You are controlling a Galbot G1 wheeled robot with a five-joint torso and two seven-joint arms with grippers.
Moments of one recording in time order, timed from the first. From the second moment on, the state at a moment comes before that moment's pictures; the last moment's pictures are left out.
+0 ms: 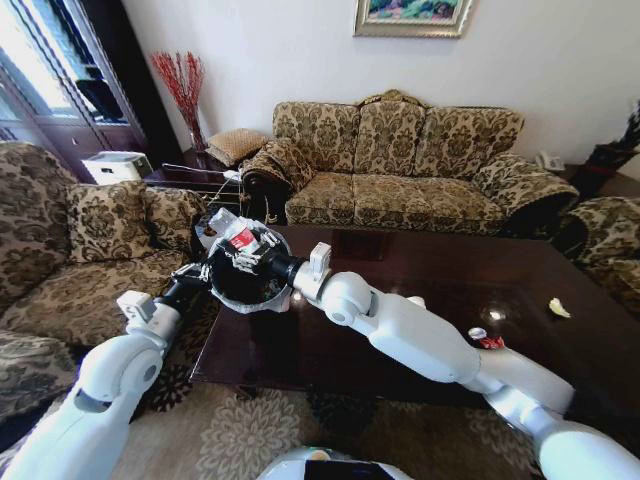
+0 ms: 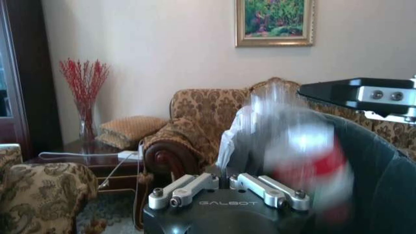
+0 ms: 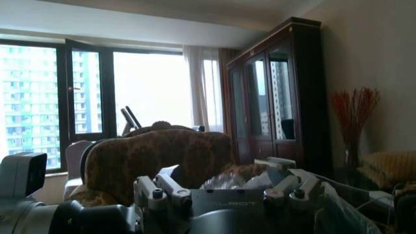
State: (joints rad) left arm 1.45 -0.96 -0.84 -2.28 -0.65 0.33 -0.04; right arm -0.27 1.16 -0.55 1.90 0.92 -0.15 0.07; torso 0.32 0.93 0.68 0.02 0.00
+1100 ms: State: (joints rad) left arm 1.45 -0.97 -0.83 -2.28 -0.63 0.33 -0.04; right arm -1.26 0.85 0.22 2.09 0.60 -0.23 0.23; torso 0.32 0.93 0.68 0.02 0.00
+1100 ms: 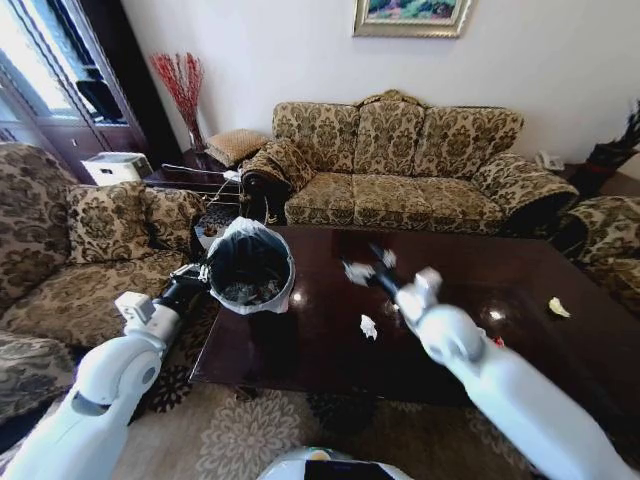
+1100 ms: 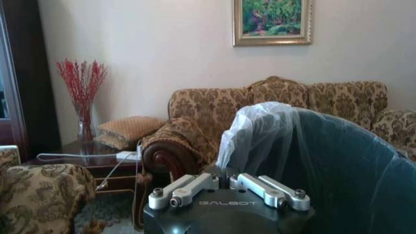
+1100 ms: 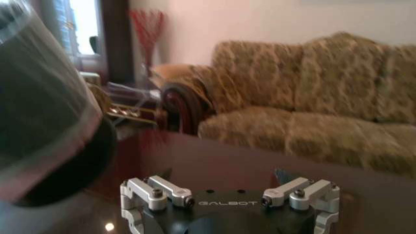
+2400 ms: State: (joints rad) left arm 1.48 -0.98 -0.84 -2.30 -0.62 0.32 -0.04; right arm -1.05 1.14 -0.06 1.58 0.47 -0.04 0.01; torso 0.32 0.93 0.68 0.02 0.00
